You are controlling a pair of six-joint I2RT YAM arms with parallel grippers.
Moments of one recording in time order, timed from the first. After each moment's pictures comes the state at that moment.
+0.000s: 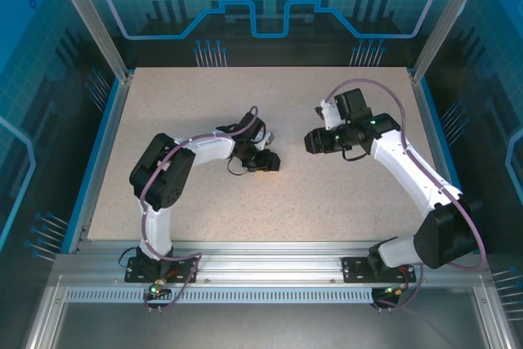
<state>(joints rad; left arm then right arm) -0.53 1.98 1.25 -0.42 0.45 -0.48 0.35 1.40 1.22 -0.83 -0.31 0.17</state>
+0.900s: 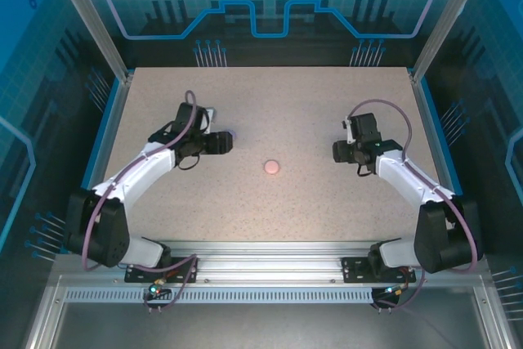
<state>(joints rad) -0.26 1.39 0.98 -0.47 0.10 -0.30 0.19 1.35 0.84 -0.45 0.11 0.10</state>
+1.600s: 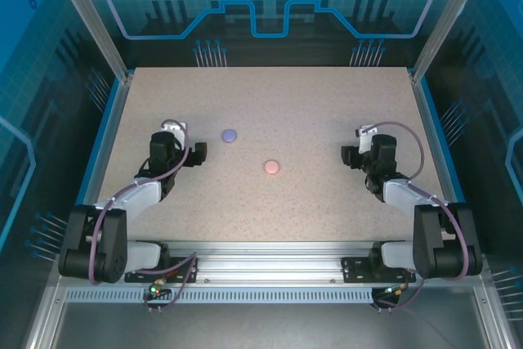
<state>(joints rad) -0.05 1.30 0.49 0.26 0.00 -0.03 0.02 1.30 0.46 0.29 -0.08 -0.05</state>
